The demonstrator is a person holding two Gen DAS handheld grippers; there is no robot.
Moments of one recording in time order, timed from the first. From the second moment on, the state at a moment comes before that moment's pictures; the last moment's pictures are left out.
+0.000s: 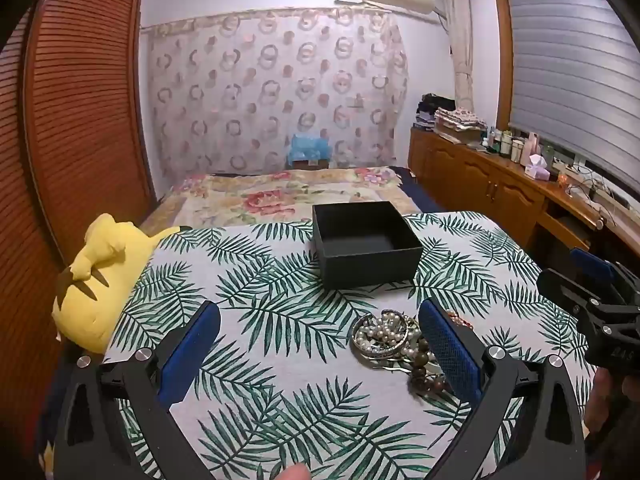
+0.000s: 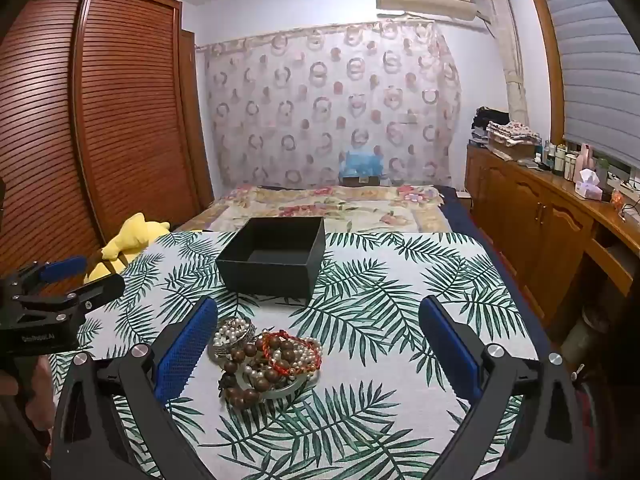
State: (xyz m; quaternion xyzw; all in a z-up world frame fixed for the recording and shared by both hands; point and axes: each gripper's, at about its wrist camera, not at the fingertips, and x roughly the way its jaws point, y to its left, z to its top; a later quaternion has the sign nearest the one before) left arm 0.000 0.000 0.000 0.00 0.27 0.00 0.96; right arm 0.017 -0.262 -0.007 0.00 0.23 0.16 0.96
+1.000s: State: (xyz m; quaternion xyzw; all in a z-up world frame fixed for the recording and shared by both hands) left arm 0.000 0.001 0.001 0.00 0.27 0.00 0.96; right arm 0.018 -0.262 -0.008 0.00 0.24 0.16 0.96
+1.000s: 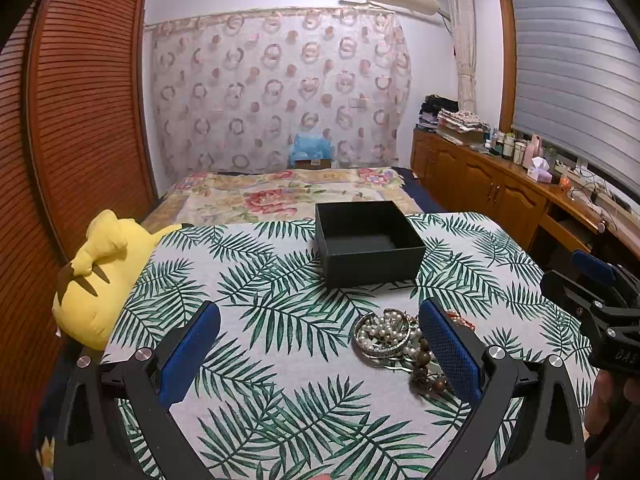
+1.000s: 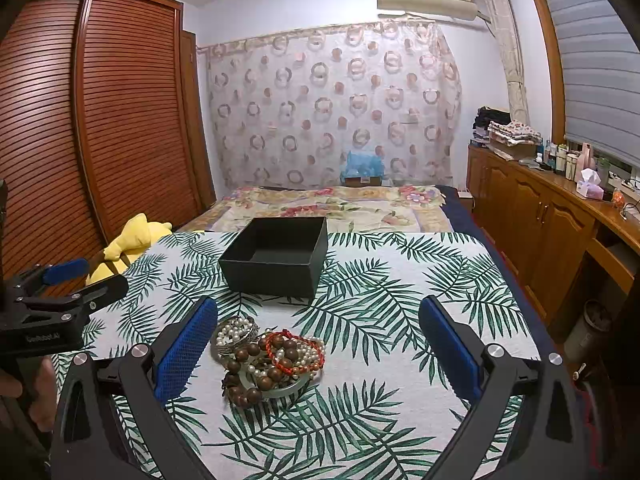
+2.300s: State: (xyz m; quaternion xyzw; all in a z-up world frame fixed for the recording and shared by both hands) left arm -0.001 0.005 0.000 0.00 0.27 0.00 0.96; right arm 0.017 -0.262 -0.004 0.00 0.24 0.16 0.96
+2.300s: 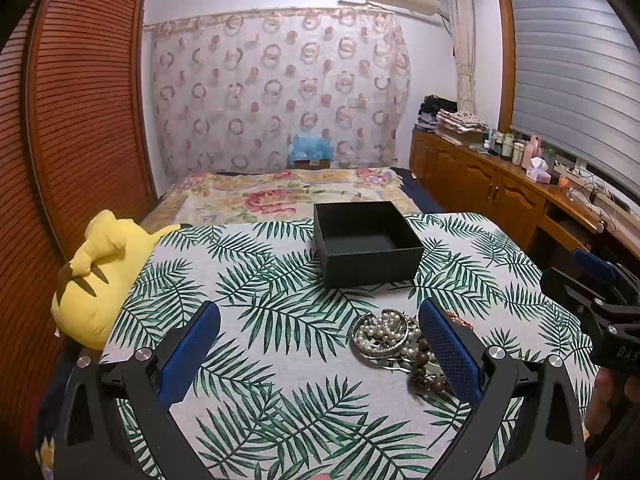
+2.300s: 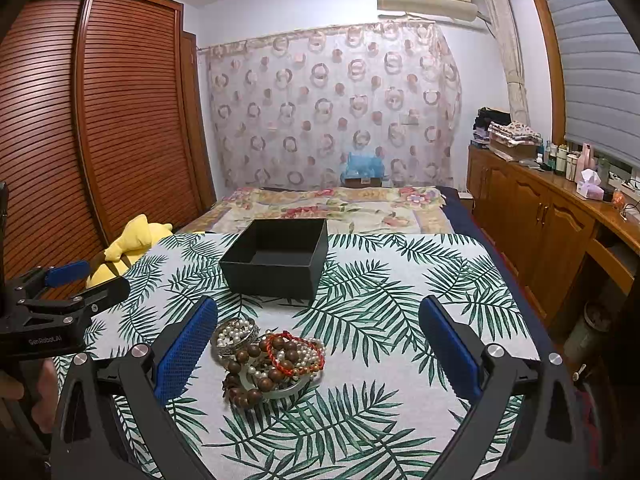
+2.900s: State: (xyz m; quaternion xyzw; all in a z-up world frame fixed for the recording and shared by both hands) left arm 0.001 -0.004 -0.006 -0.01 0.27 0.00 0.96; right arm 0.015 -0.261 -0.003 0.00 0.24 0.16 0.96
